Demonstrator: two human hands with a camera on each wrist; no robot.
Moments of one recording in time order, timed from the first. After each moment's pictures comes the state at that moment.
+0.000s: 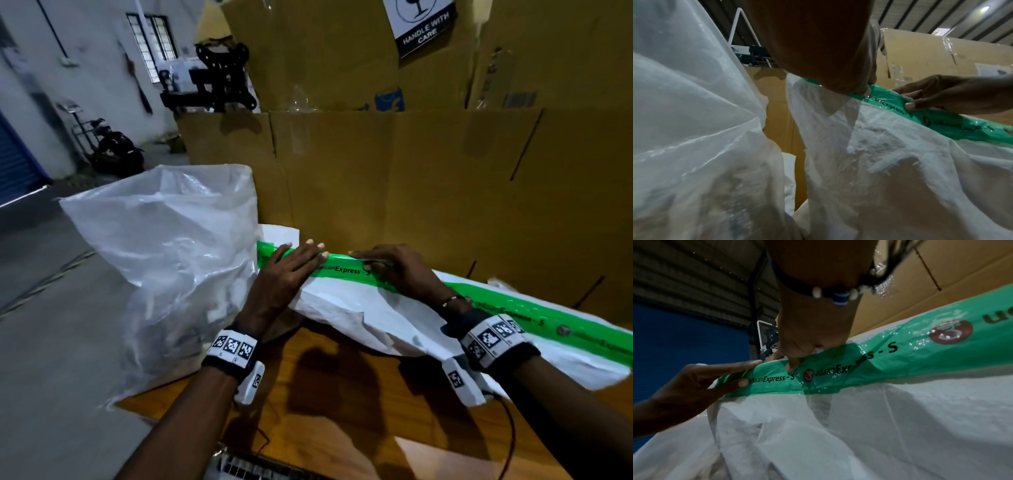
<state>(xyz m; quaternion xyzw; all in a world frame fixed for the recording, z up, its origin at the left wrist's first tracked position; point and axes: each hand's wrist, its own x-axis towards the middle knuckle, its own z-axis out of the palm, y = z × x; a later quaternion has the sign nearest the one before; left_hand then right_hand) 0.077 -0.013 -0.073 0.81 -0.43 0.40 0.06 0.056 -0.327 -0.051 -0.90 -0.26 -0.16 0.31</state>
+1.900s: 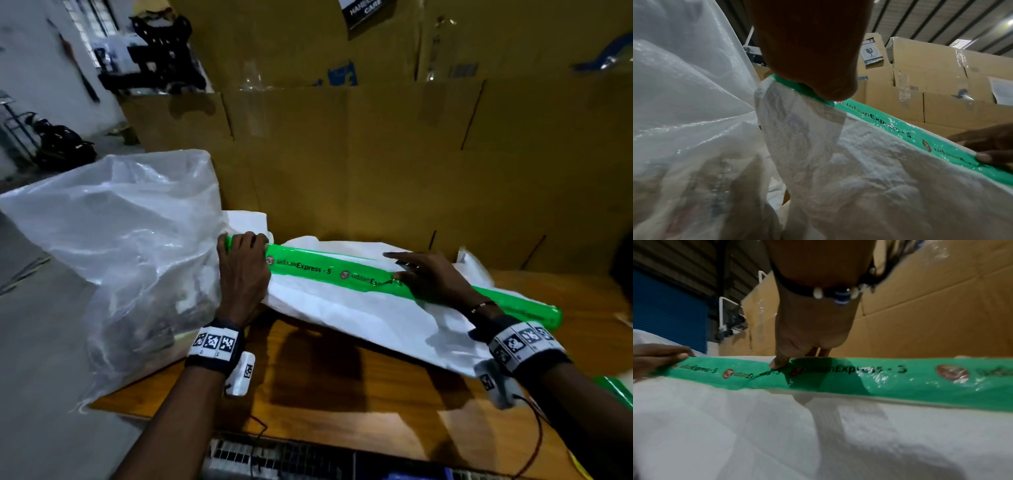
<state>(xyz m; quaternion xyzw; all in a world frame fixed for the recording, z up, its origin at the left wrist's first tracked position) 0.048 -0.032 -0.065 0.93 -0.16 0.31 0.08 -0.028 -0.425 -0.099 -0.93 -0.16 -0.14 0.30</state>
